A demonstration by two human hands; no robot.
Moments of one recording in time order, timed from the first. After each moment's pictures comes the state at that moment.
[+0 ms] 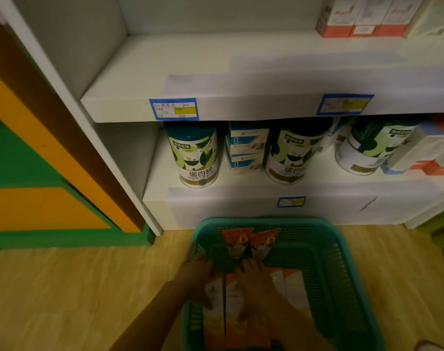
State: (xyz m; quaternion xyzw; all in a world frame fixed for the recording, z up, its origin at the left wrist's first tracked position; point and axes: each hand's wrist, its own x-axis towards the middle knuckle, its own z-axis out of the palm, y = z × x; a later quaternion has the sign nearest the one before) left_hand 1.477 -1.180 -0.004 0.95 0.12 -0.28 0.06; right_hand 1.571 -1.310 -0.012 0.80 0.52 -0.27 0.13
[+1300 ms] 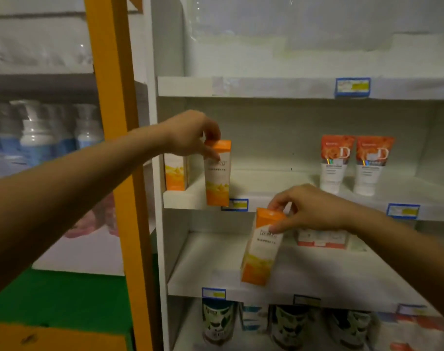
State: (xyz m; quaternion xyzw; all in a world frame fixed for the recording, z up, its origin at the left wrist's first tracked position) left_hand 1.472 -1.138 0.663 0.97 0.15 0.18 -0.07; right_hand 1.621 -1.318 0.578 0.81 0.58 -0.01 -0.12
